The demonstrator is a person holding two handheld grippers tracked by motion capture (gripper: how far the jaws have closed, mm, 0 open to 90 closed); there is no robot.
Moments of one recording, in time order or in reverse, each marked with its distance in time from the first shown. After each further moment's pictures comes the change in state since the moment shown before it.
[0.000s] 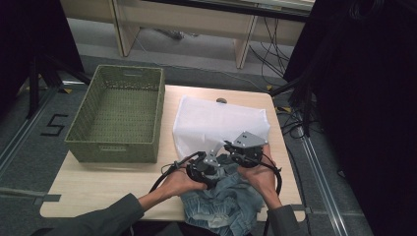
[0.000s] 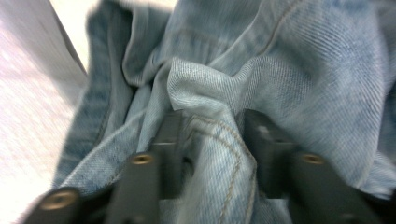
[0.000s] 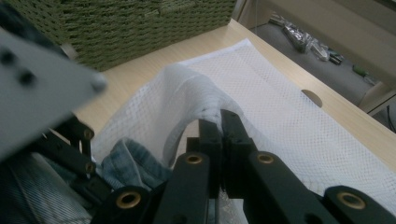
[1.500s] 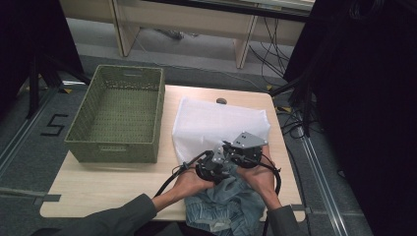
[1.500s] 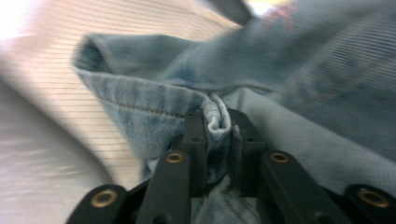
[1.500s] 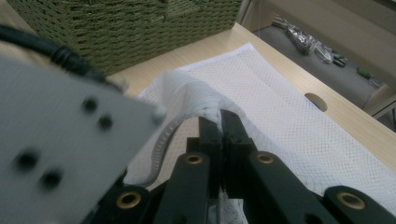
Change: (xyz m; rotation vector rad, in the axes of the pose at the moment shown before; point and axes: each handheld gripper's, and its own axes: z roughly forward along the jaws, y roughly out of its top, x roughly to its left) left arm 0.004 0.011 0.022 0.013 0.076 -0.011; right arm 0.004 0.002 -0.001 -0.006 0.010 0.014
